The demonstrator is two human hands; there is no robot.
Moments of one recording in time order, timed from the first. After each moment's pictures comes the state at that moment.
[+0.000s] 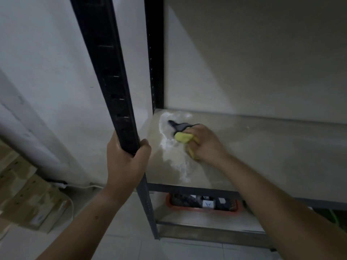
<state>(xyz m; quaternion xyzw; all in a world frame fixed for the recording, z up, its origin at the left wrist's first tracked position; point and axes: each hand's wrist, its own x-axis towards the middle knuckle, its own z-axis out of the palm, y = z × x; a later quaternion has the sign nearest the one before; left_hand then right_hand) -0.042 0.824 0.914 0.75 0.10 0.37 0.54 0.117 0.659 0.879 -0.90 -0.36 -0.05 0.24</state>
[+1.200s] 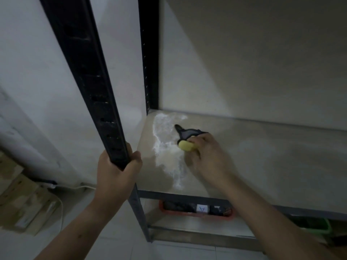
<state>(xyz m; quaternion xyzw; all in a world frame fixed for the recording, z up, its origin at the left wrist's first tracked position) -0.042 0.822 0.896 0.74 0.10 0.32 0.58 0.104 0.631 0.856 -0.93 -0.27 -0.08 0.25</state>
